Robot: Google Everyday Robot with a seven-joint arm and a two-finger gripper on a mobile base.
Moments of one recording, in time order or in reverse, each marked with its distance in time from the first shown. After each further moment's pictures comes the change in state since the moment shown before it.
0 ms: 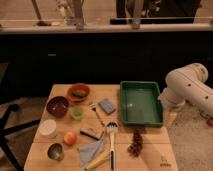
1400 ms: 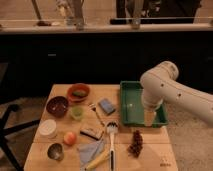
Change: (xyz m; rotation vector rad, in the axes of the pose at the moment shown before) arm -0.089 -0.006 0.005 -0.011 0.010 0.033
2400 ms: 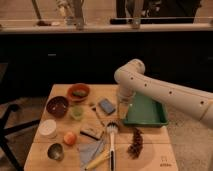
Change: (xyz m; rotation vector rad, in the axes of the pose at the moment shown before) arm -0.110 -0.043 0.049 -0.043 -0.053 0.080
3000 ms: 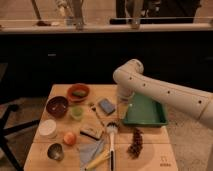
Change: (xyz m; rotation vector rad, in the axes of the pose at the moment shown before) arm 0.005 -0.001 0.000 -0.002 0.001 0.011
